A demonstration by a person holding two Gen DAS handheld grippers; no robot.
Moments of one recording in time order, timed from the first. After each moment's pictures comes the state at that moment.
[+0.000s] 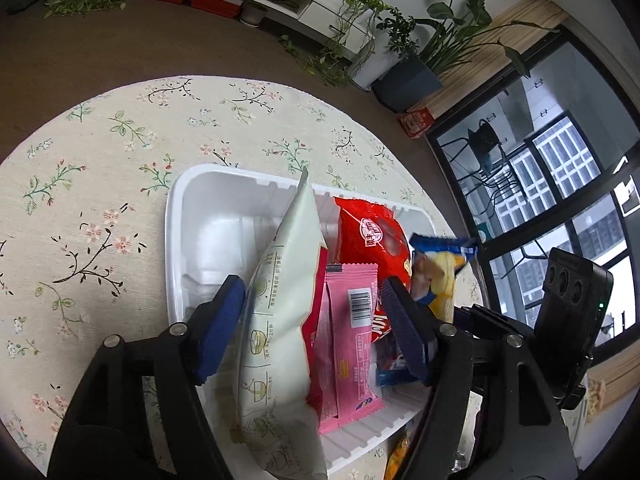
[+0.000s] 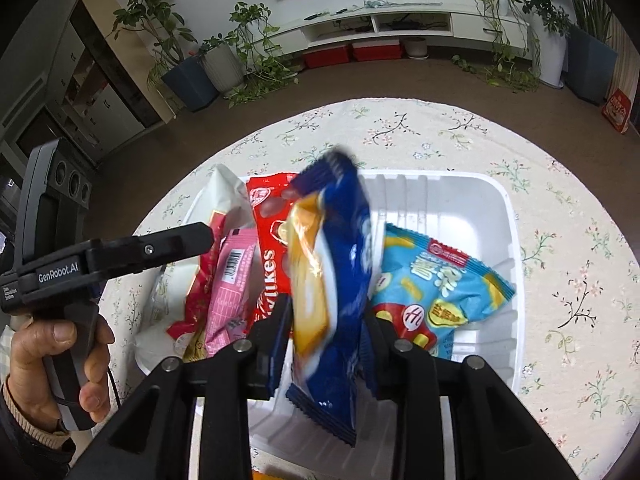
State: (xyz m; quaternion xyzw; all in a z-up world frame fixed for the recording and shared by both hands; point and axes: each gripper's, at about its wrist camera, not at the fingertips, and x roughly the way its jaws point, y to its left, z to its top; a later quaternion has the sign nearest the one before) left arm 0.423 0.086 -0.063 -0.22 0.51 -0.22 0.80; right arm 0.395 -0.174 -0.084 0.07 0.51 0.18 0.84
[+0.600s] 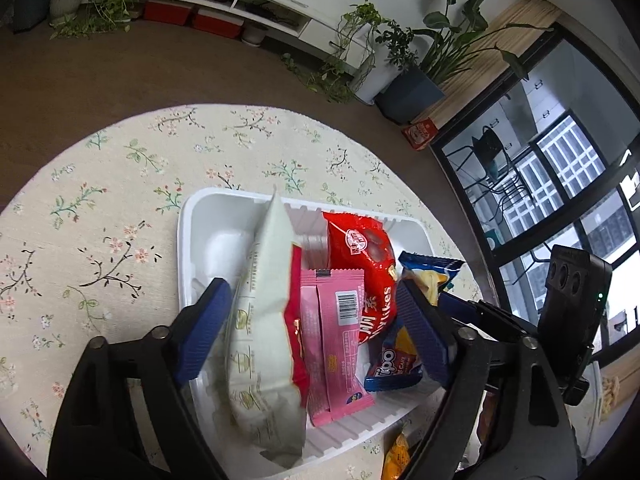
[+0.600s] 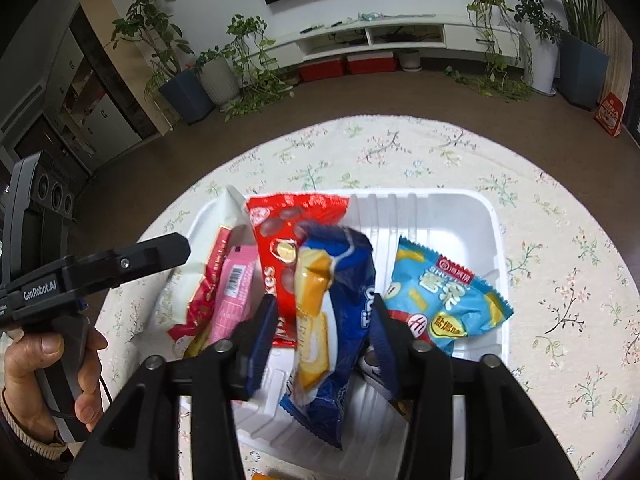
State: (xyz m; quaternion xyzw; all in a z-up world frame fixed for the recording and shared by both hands) left arm 0.405 0.090 -0.045 -0.20 0.48 -0.21 0.83; right arm 0.390 -0.183 -0.070 0.08 0.48 0.17 0.86
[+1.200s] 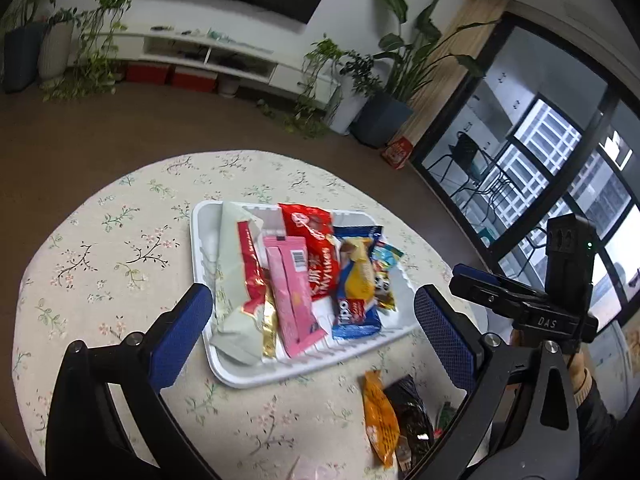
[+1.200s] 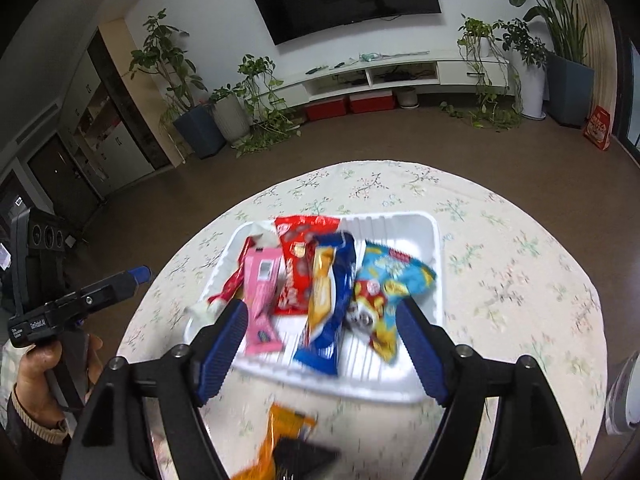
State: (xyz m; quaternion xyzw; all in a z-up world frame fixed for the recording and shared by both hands) left arm 0.291 0.104 0.022 -0.14 0.39 -0.24 0.88; right arm 0.307 -0.233 -0.013 0.10 0.42 0.18 0.88
